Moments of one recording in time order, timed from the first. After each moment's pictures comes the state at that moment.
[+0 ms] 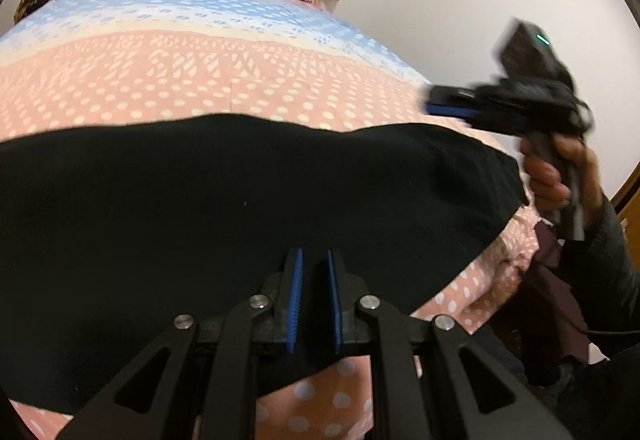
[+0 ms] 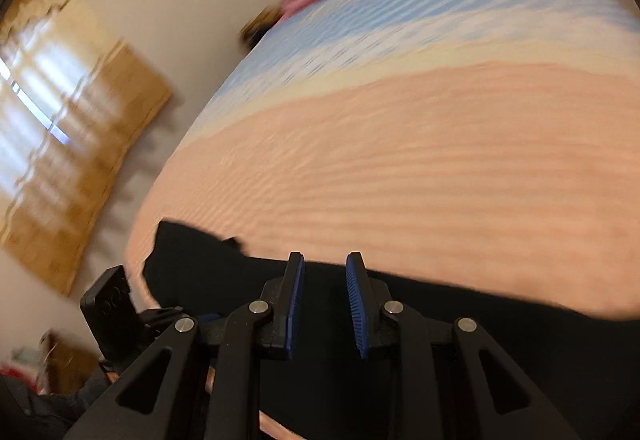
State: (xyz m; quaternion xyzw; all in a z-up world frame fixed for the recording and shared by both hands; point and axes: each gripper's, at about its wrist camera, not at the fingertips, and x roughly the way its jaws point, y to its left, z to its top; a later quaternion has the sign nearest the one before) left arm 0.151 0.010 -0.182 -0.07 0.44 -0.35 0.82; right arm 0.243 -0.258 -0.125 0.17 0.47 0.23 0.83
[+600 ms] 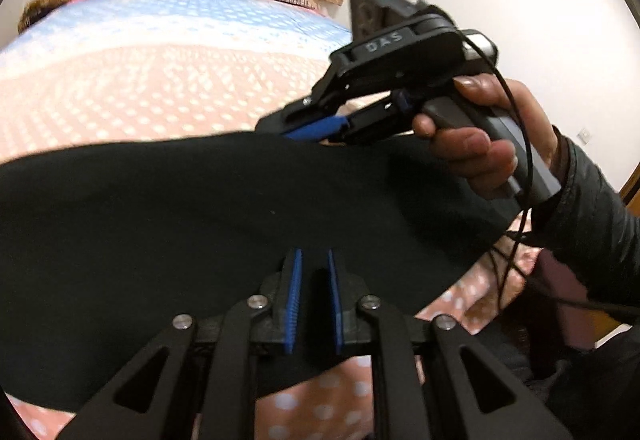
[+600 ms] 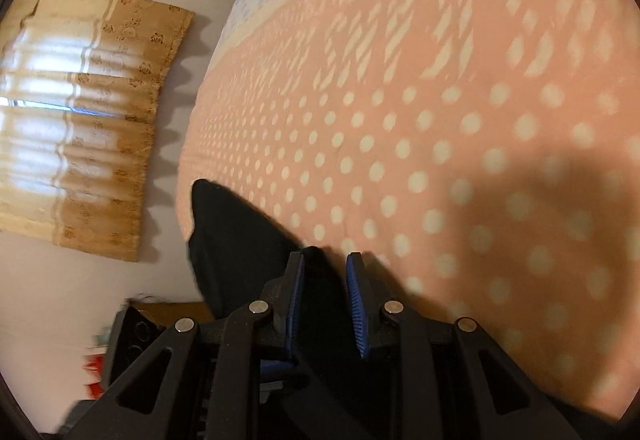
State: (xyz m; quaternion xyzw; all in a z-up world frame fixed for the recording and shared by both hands) left arm 0.153 0.025 -0.170 -0.05 0.42 -0.34 0.84; right arm 0.333 -0.138 -0.203 0.24 0.63 0.33 0.66
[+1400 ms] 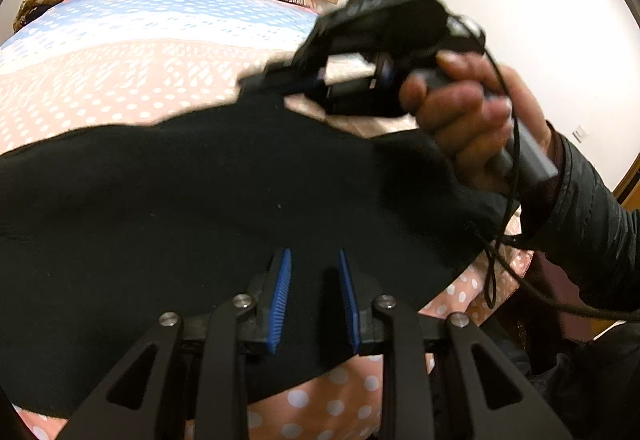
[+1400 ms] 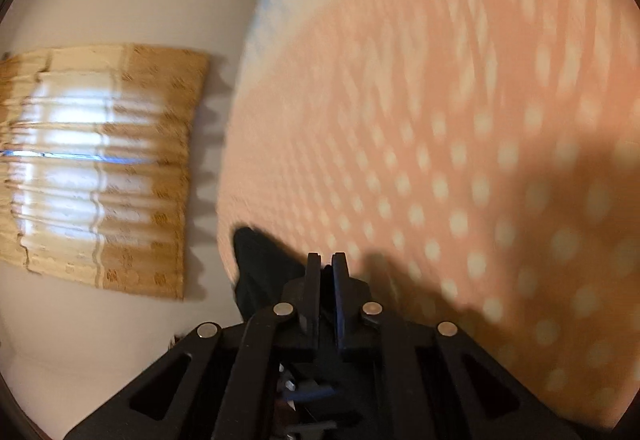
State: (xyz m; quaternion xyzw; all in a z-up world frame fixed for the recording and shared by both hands) left arm 0.157 0.033 -0.173 -0.06 0.42 -0.35 0.83; right arm 0.342 -0.145 -0.190 0.34 0.57 0.33 0.67
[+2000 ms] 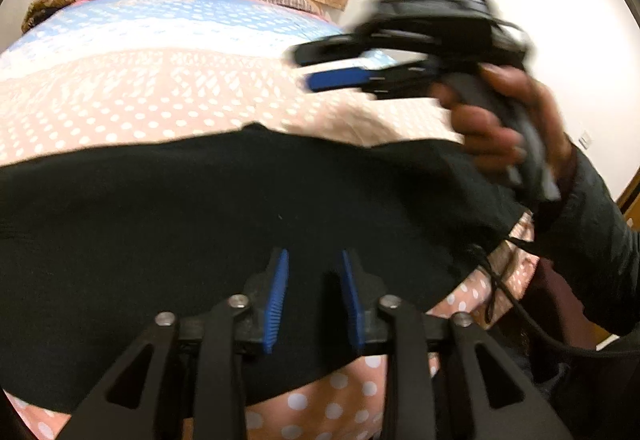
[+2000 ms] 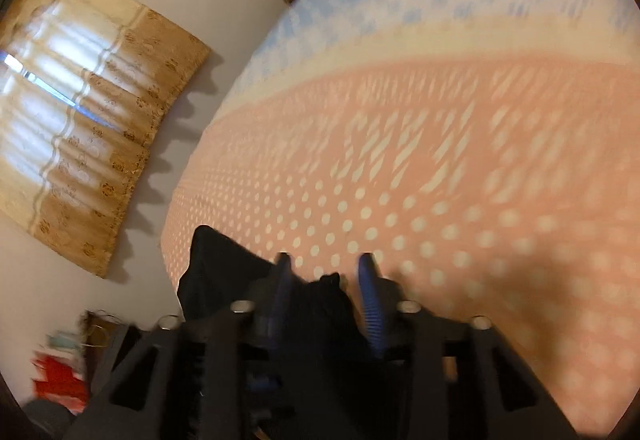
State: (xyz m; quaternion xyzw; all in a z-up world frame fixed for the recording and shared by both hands) left arm 0.154 0.034 -0.163 -0.06 0.41 -0.33 0.85; right arm 0.321 -0.153 -0.131 0.18 0.51 0.31 0.78
